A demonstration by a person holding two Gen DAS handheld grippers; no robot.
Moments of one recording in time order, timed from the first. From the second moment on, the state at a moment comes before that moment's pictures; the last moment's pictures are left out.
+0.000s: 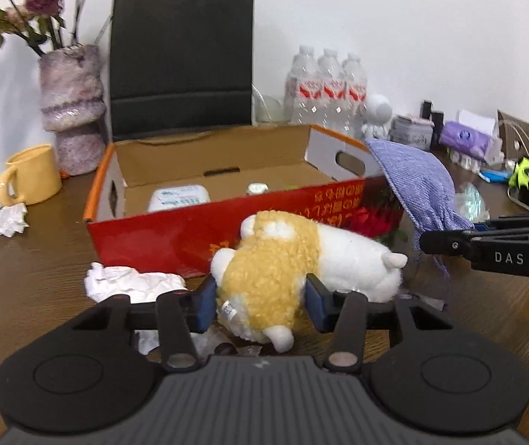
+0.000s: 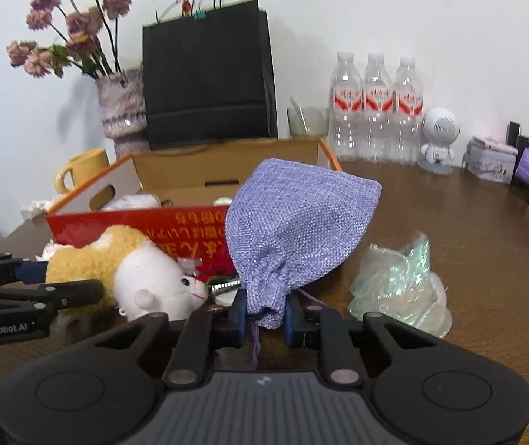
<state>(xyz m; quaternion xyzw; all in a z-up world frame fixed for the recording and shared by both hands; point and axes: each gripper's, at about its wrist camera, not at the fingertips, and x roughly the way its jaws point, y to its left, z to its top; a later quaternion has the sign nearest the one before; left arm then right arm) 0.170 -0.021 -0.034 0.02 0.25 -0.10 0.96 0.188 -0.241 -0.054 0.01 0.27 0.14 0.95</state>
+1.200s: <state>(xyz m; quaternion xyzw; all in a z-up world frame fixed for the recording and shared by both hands) 0.236 0.019 0.029 -0.04 0.17 -0.04 0.98 0.259 -0.208 0.005 0.02 0.21 0.19 0.96</state>
